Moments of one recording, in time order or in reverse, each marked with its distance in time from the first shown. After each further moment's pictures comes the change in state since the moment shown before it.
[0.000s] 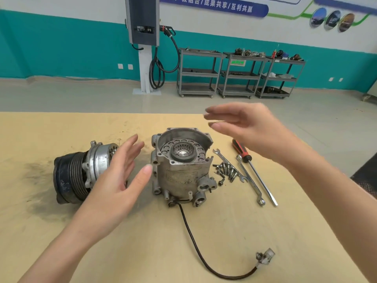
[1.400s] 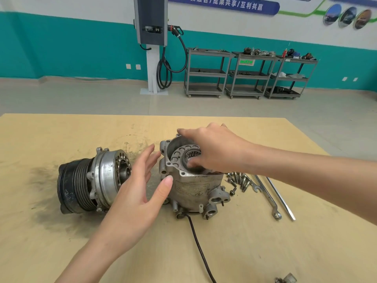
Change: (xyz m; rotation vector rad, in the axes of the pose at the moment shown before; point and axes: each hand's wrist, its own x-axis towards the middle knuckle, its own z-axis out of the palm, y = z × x) left_hand 0.011 -0.016 0.015 0.053 -0.026 -0.053; right_hand 0.054 -0.006 0.063 -0.701 -0.302 -0.015
